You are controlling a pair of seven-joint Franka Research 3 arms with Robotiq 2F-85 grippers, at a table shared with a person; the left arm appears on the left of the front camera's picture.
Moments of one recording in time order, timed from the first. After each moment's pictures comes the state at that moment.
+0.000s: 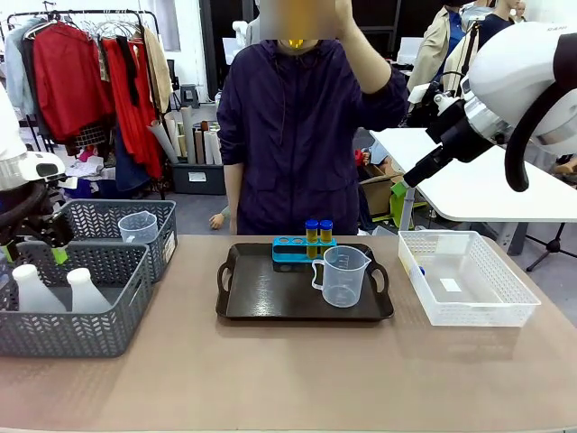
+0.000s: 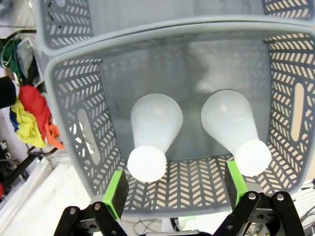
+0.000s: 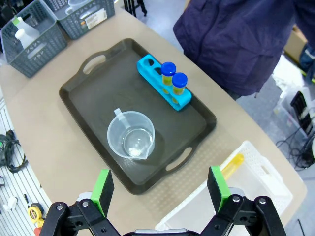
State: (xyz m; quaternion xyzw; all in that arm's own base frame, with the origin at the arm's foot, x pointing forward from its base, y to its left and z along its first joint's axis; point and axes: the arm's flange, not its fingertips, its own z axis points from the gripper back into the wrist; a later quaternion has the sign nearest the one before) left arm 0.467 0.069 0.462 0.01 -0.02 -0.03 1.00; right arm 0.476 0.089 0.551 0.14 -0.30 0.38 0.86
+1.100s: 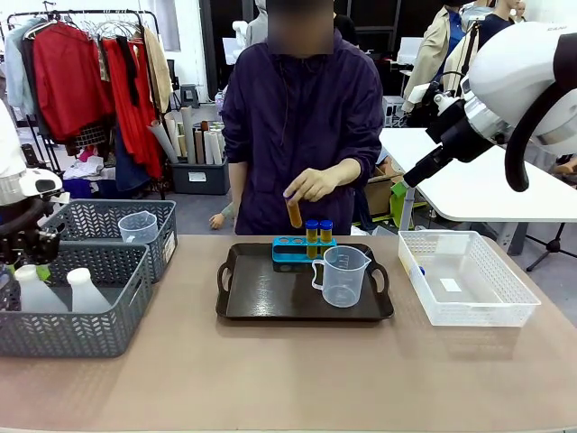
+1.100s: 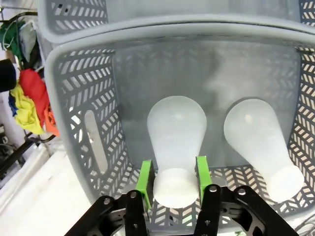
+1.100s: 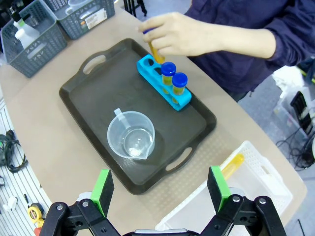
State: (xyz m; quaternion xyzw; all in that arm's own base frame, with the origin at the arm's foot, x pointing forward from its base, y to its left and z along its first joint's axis) left arm 0.477 0.090 0.428 0.03 0.00 0.00 1.00; right arm 0.476 0.089 0.551 0.14 -0.30 0.38 0.86
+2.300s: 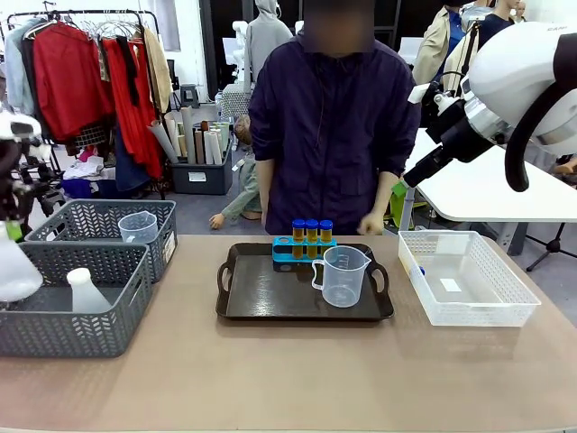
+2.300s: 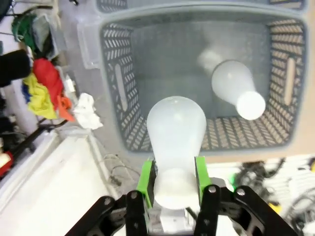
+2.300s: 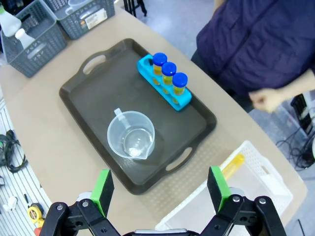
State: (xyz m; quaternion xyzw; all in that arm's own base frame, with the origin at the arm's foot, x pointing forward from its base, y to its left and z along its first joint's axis) left arm 0.451 0.072 0.556 0.05 0.02 -0.01 1.00; right arm 0.476 0.089 0.551 0.14 -0.30 0.38 0.86
